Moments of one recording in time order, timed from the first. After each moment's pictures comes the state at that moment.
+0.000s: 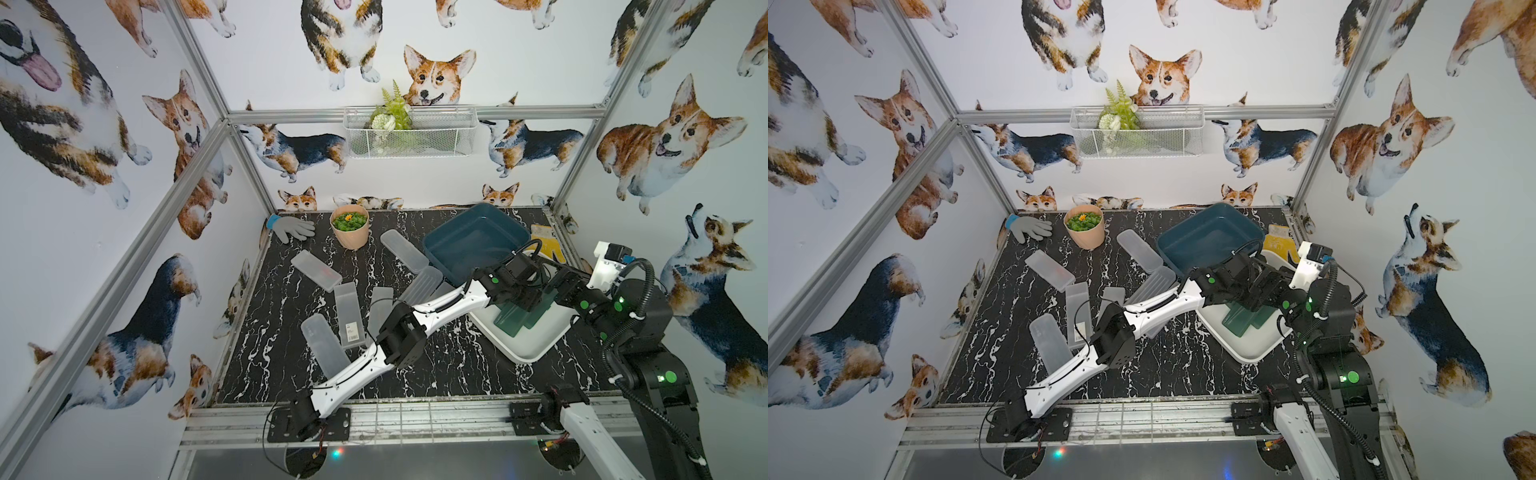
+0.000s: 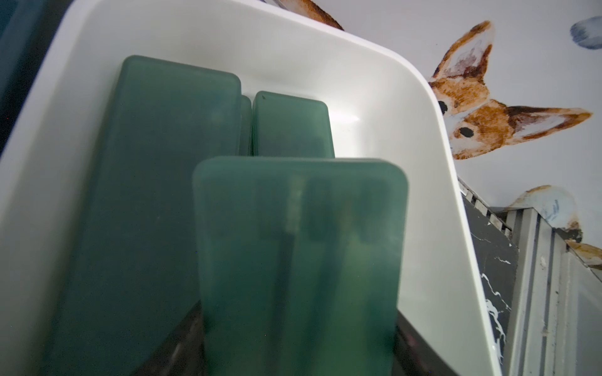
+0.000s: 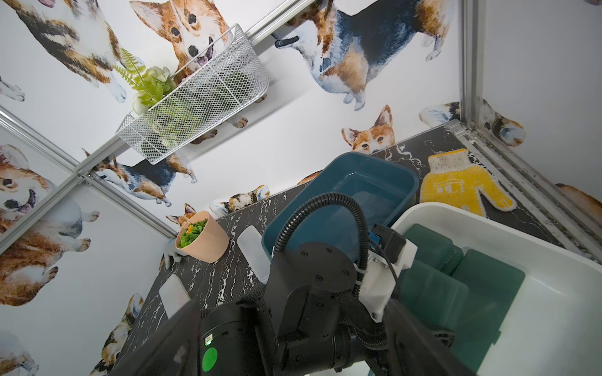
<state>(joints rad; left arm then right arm) -1.11 2.72 2.66 -0.67 0.12 -0.35 0.14 0.56 1.00 -0.67 -0.10 0.52</state>
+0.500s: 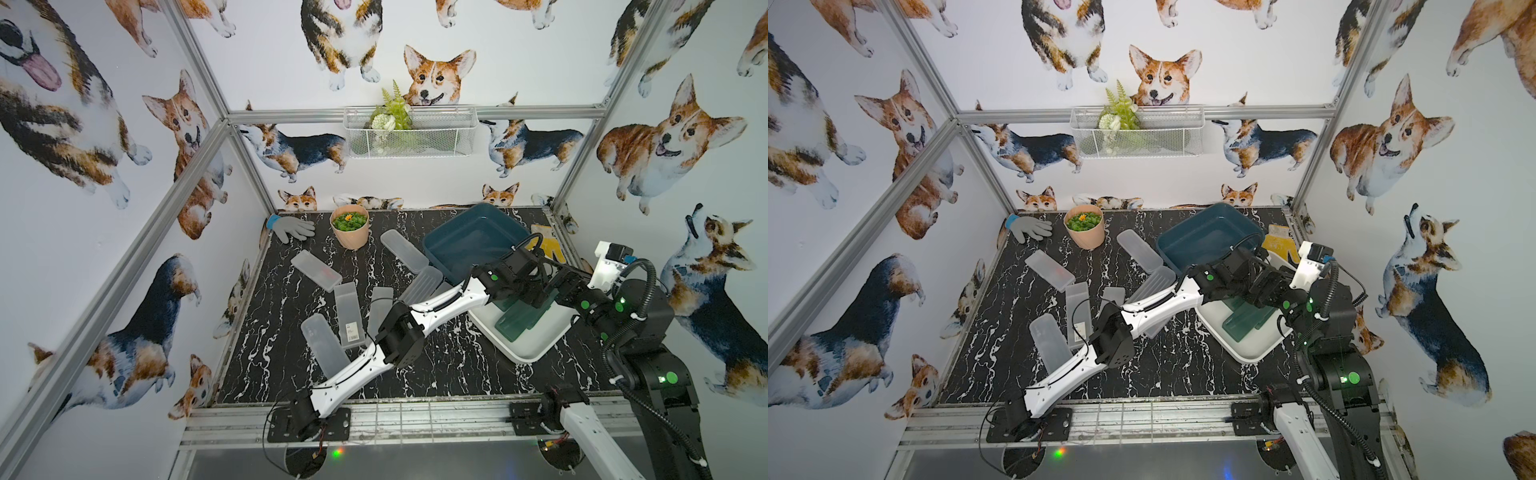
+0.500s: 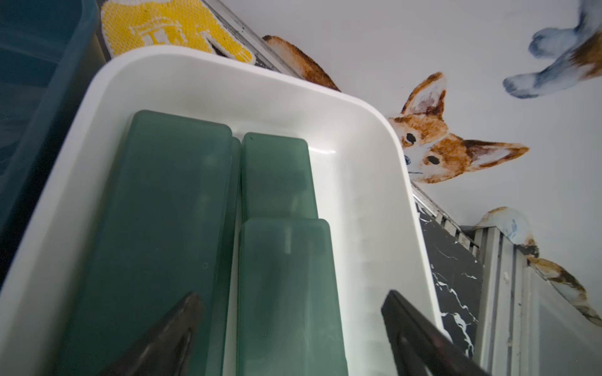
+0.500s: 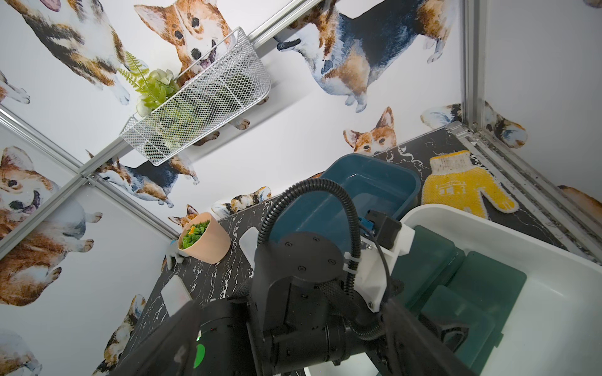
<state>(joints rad) -1.10 2.69 2.68 -0.63 0.14 -0.37 0.14 0.56 1.01 -0.67 -0.10 0.53</state>
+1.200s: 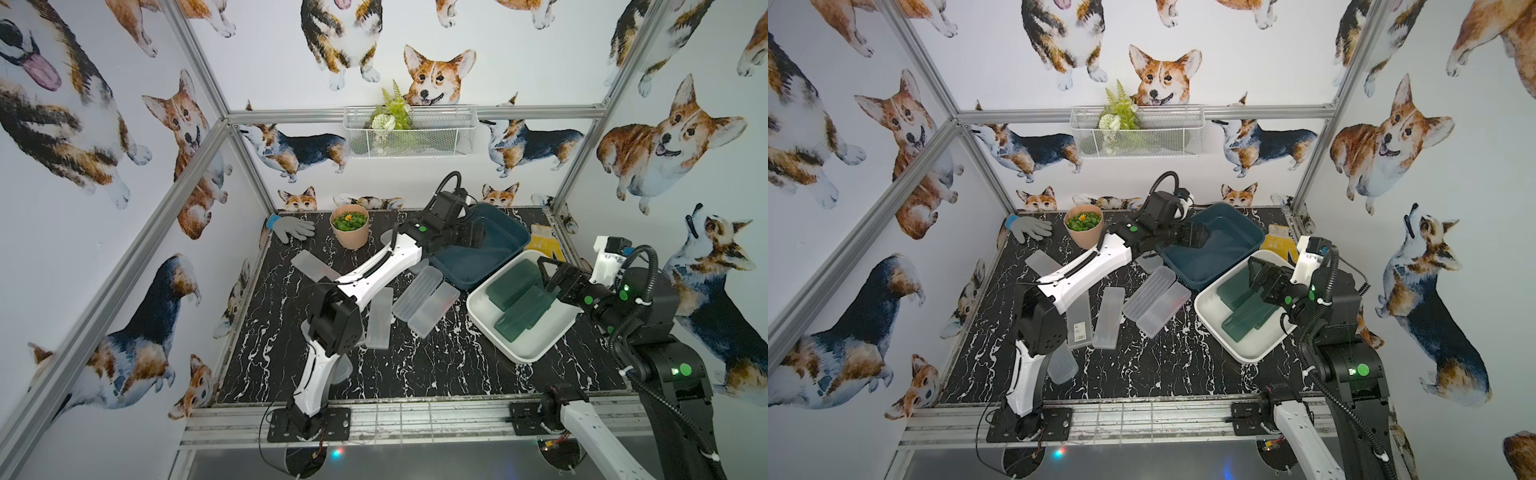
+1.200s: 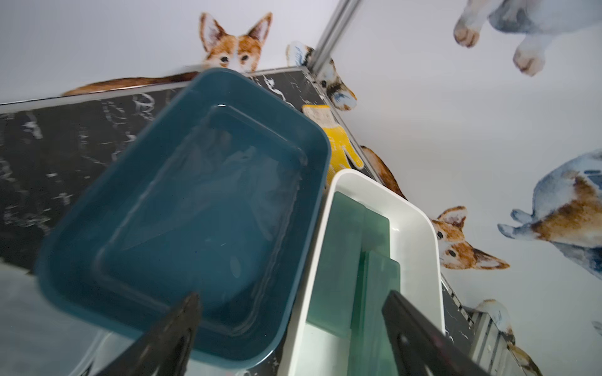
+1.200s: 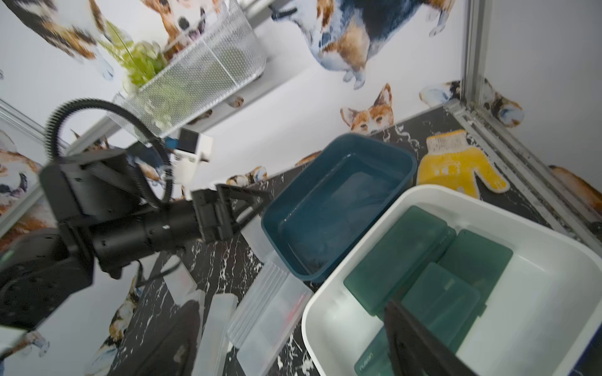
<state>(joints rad) -0.77 2.03 1.97 -0.53 0.12 -0.45 0.14 0.65 1.14 -0.87 -0.14 0.50</state>
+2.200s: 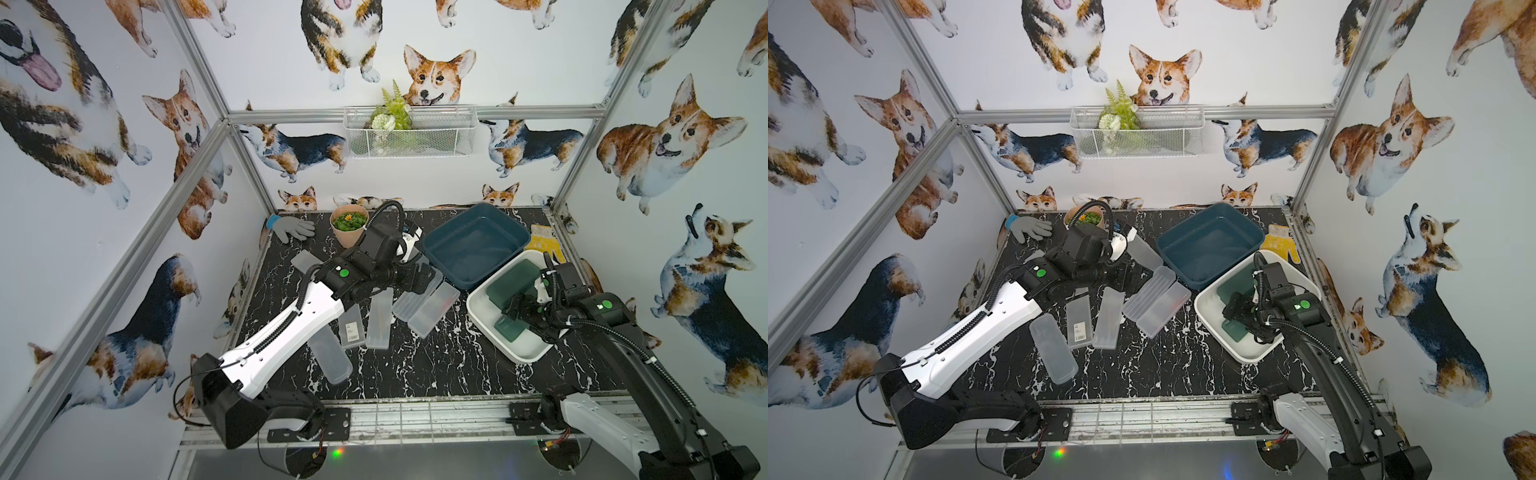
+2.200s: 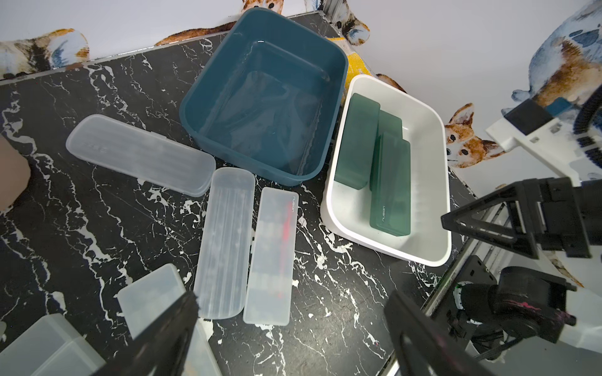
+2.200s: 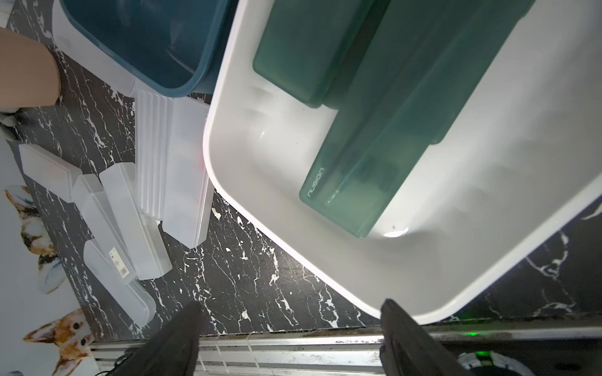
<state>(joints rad) -0.75 1.33 1.35 -0.68 0.13 -0.27 0.29 0.92 0.94 -1.16 -0.18 0.81</state>
